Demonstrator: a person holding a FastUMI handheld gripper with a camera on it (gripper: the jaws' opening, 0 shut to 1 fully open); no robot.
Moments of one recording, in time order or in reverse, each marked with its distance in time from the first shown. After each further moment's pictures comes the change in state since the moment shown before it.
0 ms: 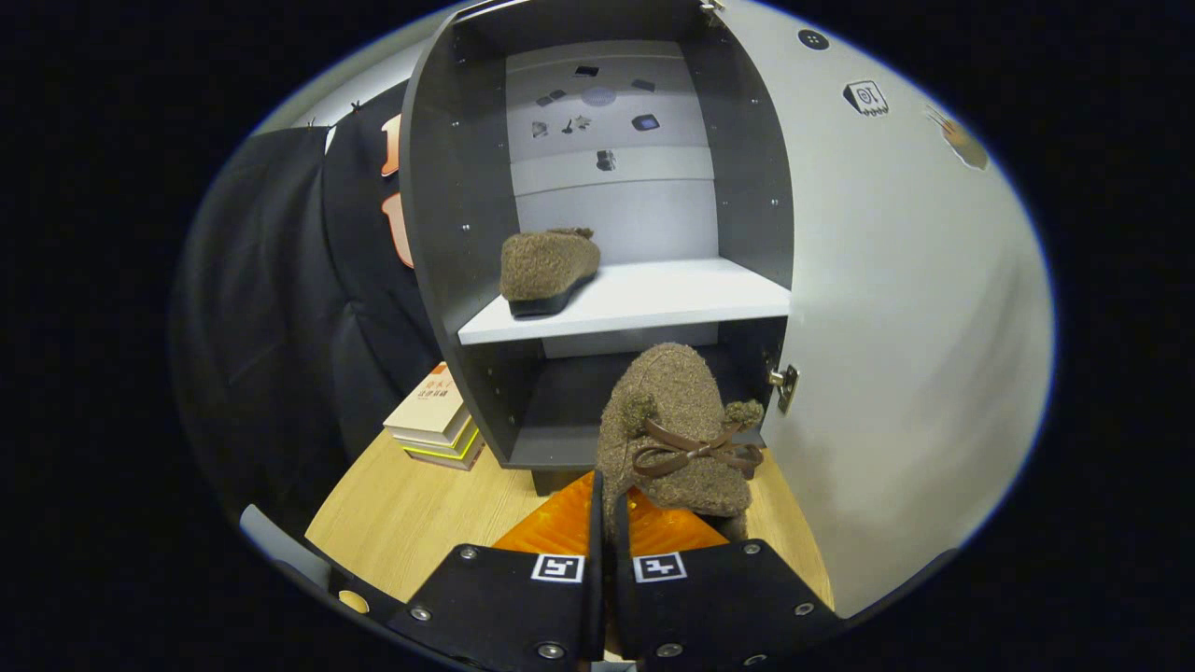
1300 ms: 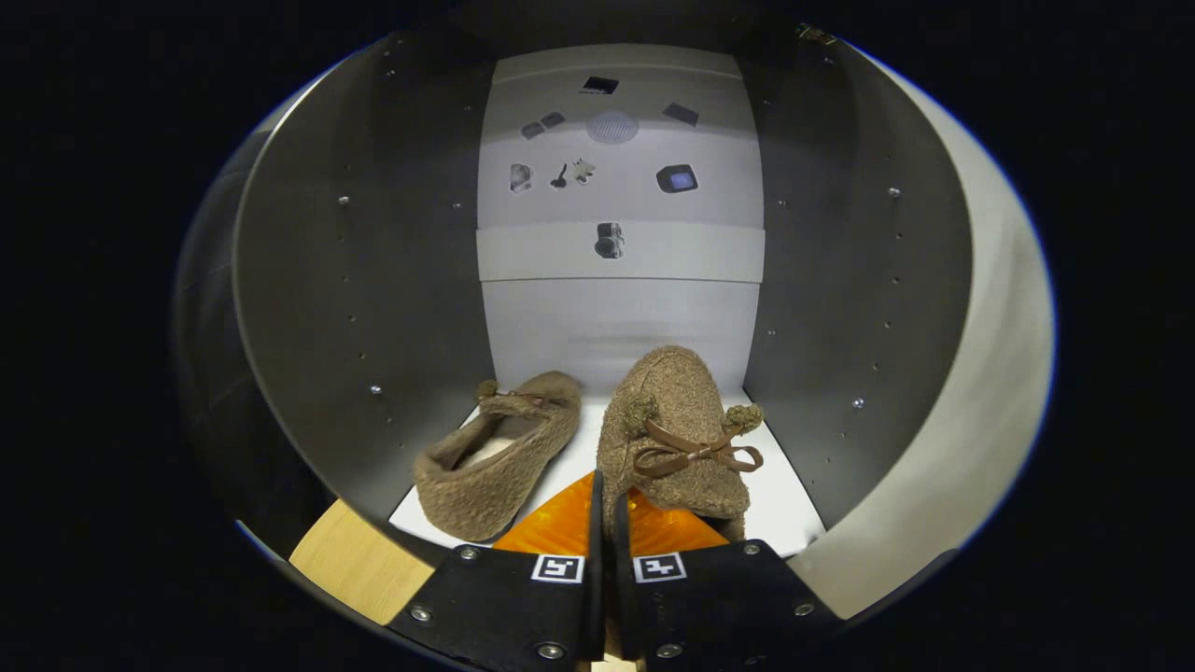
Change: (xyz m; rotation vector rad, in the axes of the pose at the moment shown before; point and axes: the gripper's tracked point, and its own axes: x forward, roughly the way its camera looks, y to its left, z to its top) arm 0.128 -0.023 0.184 -0.099 -0.081 0.013
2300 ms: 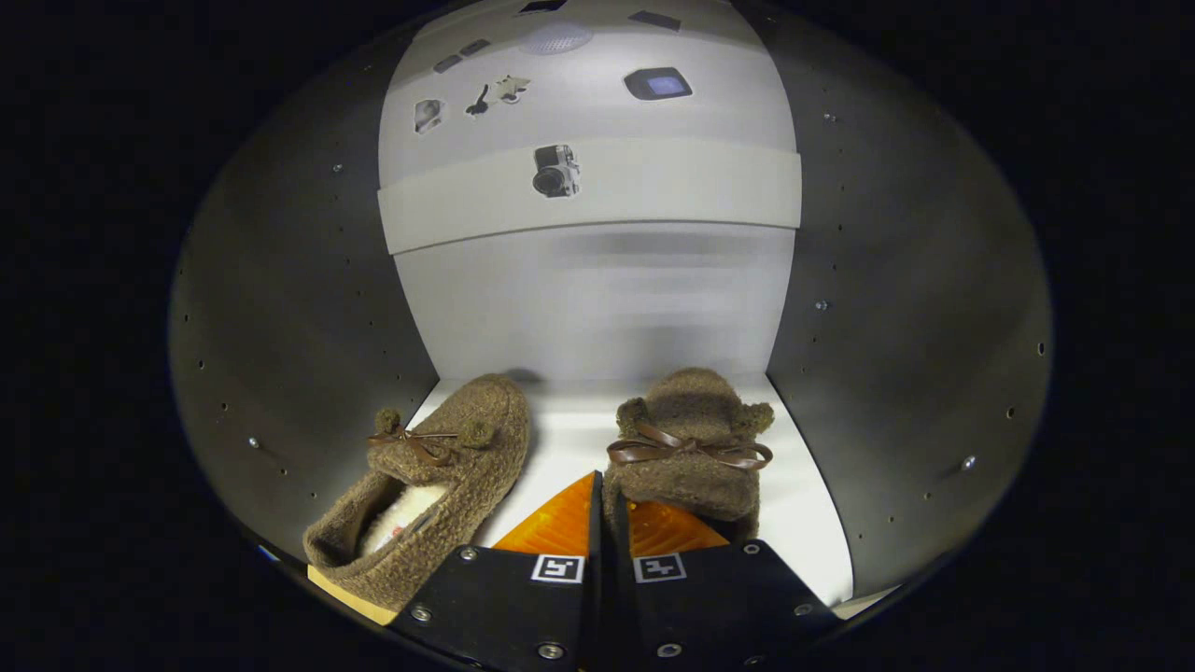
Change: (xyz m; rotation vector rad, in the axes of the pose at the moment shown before) arm 0.101 -0.019 -0.006 0.055 0.185 -0.005
